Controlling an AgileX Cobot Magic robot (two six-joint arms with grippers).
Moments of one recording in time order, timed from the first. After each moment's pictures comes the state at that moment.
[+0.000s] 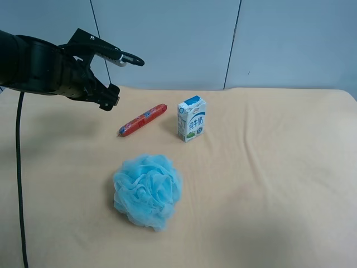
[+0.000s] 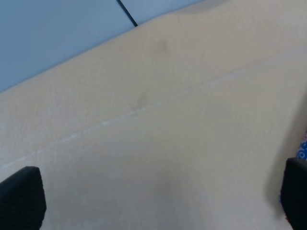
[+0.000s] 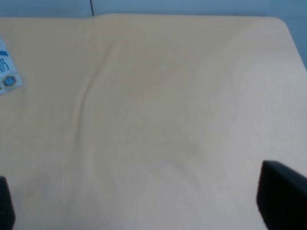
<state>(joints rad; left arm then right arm) -0.49 1.72 -0.94 -1.74 -0.58 1.85 0.04 0.00 -0.57 0.01 1.10 -0.06</state>
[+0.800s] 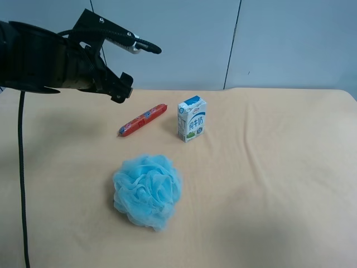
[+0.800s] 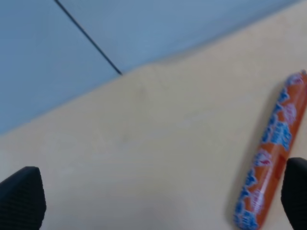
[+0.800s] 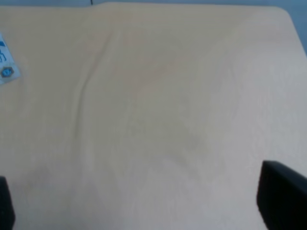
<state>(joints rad) -0.66 1.61 -0.94 -1.74 -0.70 1.84 0.04 0.03 -0.57 0.01 1.10 -0.06</state>
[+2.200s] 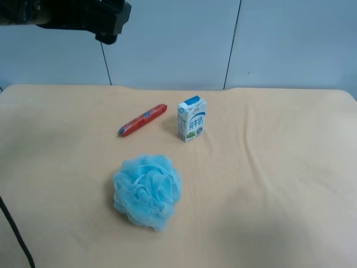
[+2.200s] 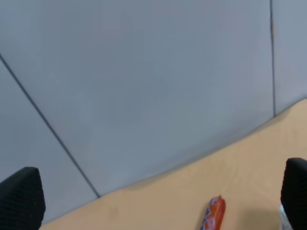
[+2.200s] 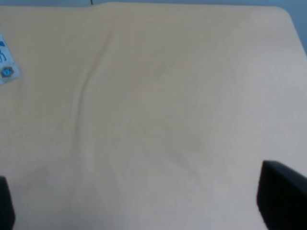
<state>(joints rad) -0.90 1.22 -0.94 -1.74 -0.73 1.90 0.04 0.03 -0.57 0.01 1.10 -0.06</state>
